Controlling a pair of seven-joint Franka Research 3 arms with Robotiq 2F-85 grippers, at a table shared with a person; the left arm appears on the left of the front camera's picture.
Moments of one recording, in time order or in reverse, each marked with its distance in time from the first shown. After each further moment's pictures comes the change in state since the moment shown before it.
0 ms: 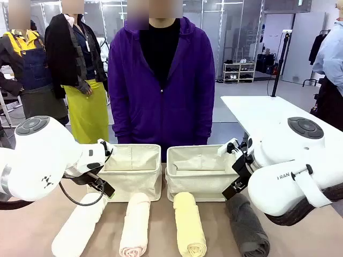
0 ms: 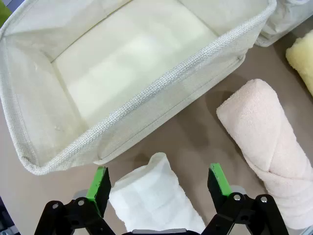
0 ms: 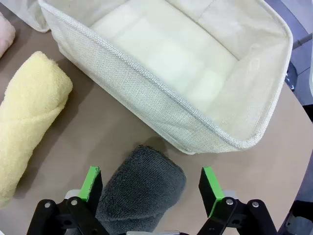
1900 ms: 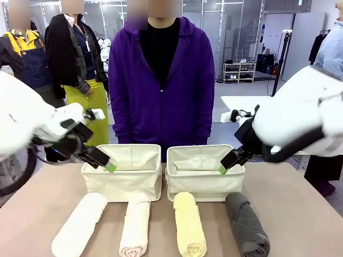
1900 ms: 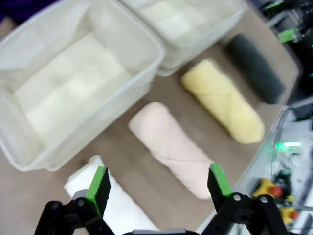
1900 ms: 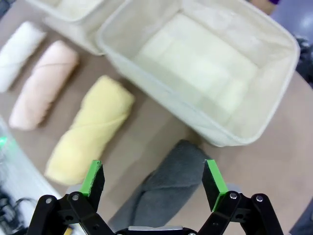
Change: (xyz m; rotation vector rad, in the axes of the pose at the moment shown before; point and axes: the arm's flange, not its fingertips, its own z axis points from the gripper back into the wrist) left arm 0.026 0.027 0.111 -0.443 -0.121 0.076; right arm 0.053 -0.023 0.088 0.285 0.009 -0.116
